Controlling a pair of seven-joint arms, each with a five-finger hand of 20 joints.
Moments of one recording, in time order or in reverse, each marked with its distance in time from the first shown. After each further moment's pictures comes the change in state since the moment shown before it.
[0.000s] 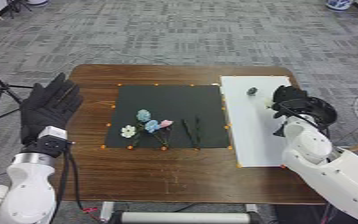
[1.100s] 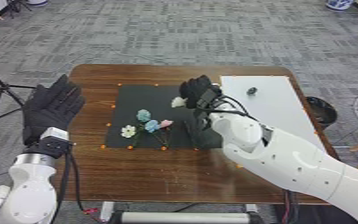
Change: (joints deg) left arm 0.0 0.1 0.5 0.5 0.3 -0.1 -0.3; right arm 23.0 -14.5 -27.3 -0.1 -1.3 -4.4 -15.4
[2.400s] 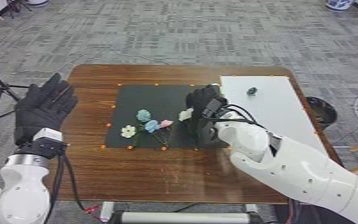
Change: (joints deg) left arm 1.0 -0.1 -2.6 0.1 1.8 -1.5 -0.4; right arm -4.6 3.3 3.1 -4.1 -2.7 -6.2 0.6
